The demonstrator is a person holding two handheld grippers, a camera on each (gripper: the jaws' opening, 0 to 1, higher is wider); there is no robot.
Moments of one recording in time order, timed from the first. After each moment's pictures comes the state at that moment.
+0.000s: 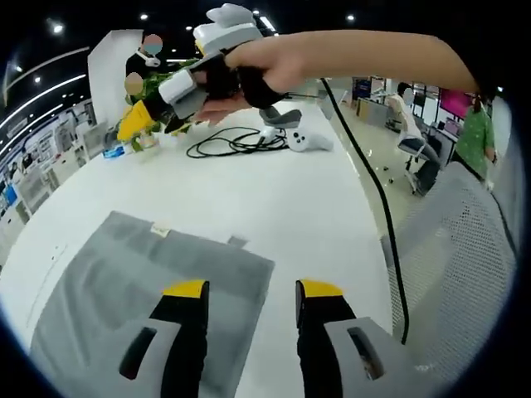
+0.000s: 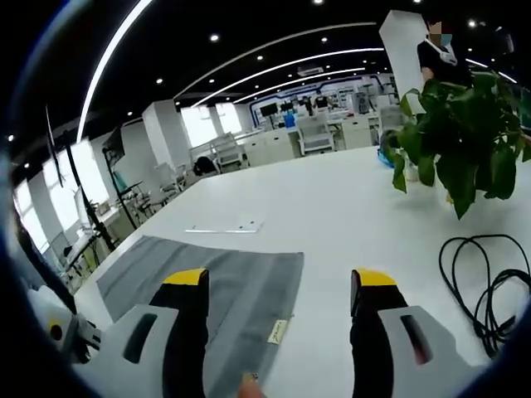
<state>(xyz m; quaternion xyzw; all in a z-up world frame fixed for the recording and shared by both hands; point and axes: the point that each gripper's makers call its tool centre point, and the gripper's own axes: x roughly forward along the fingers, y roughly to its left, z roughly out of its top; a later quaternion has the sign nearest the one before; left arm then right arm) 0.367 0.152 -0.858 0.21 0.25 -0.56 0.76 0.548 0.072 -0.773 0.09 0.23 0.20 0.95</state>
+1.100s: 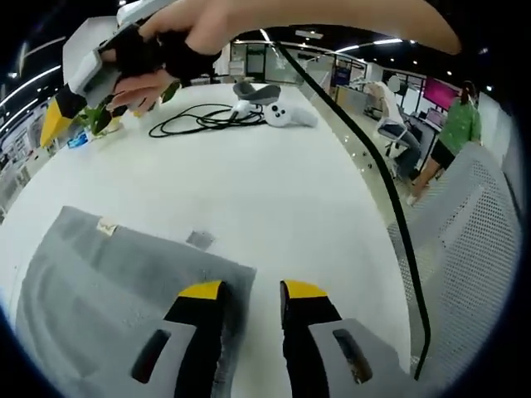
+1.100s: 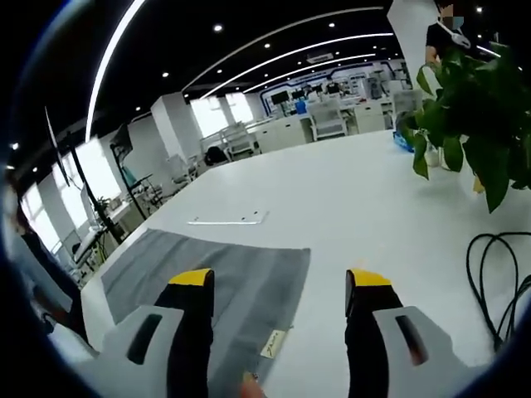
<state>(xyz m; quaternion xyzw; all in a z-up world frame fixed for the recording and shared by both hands) 0.359 0.113 -0.914 0.23 0.29 -0.60 0.71 0.578 0.083 -0.809 0.11 0.26 0.23 0.93</state>
